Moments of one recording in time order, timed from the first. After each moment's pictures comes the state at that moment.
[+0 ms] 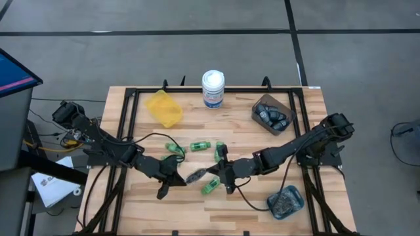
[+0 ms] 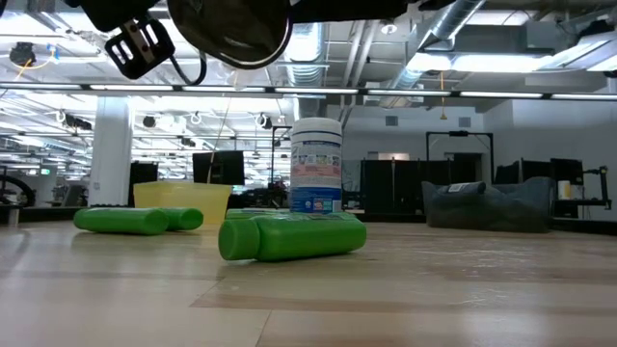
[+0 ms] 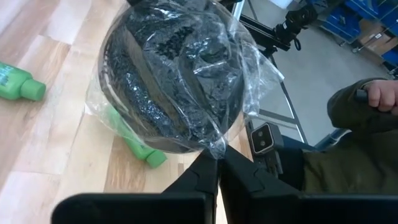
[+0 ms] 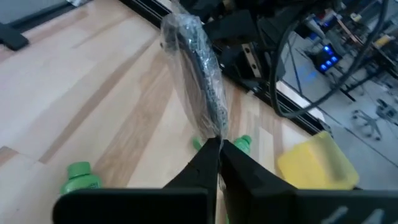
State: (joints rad) left arm -0.50 1.21 0.66 0.09 -0.16 -0.60; right arm 0.40 1.67 1.09 0.12 0.39 -0.42
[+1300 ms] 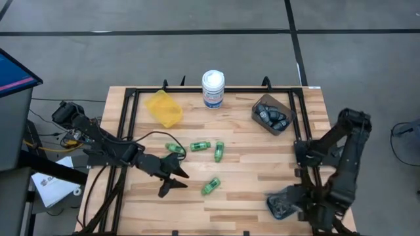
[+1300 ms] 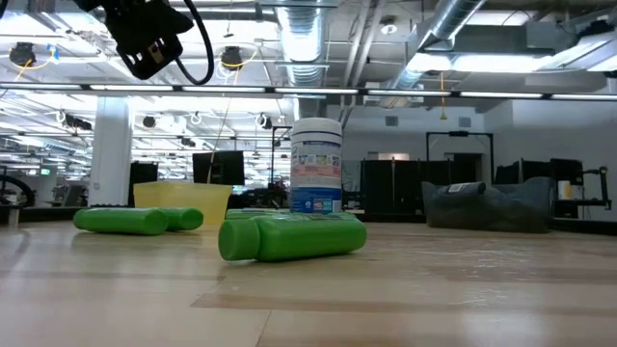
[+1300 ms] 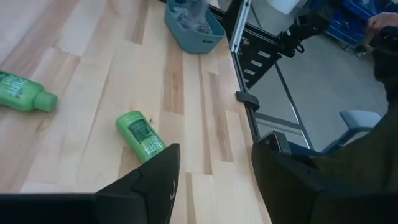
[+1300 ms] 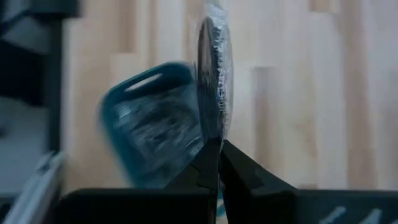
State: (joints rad) left arm -0.49 1.21 0.66 0.10 -0.16 -0.58; right arm 1.20 1.45 1.19 -1.25 0.43 1.18
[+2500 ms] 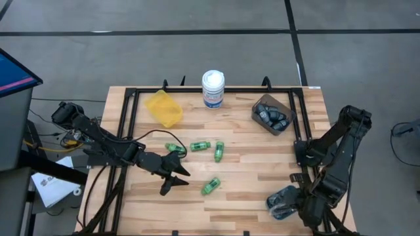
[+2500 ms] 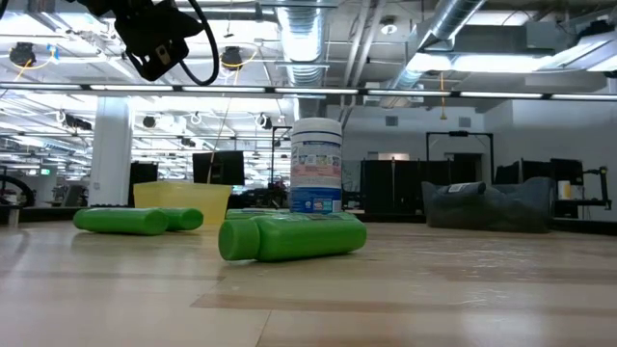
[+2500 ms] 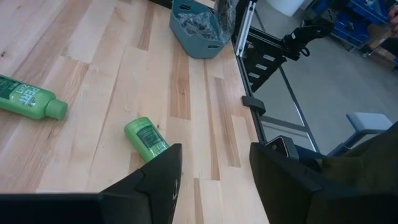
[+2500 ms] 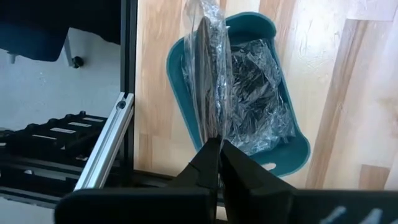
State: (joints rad) left arm -0.46 1.21 0.66 0.11 -0.16 -0.55; right arm 1.04 1.41 1.20 -1.14 0.02 0.94
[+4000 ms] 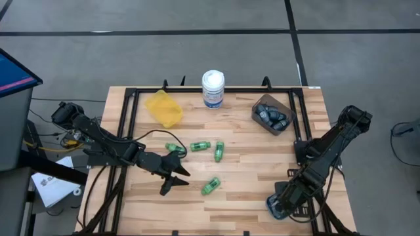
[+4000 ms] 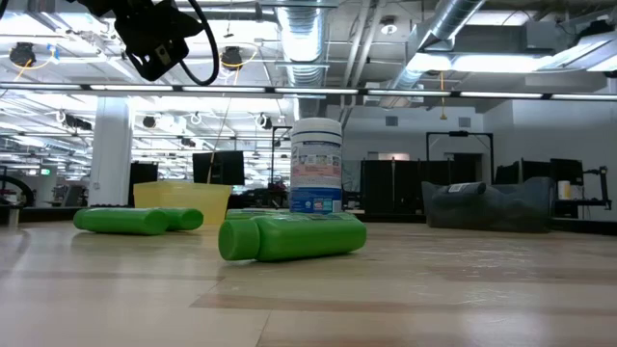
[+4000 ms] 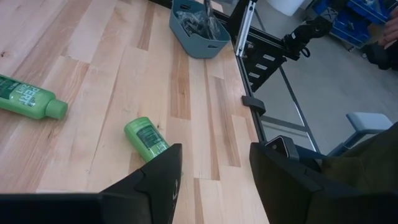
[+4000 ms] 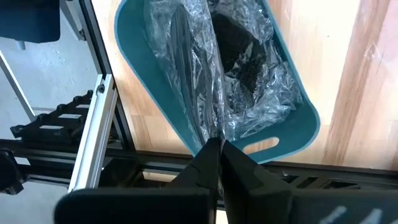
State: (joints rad) left arm -0.46 1.21 0.66 0.11 -0.16 -0.55; right arm 0.86 1.41 1.04 -1.08 -0.26 0.93
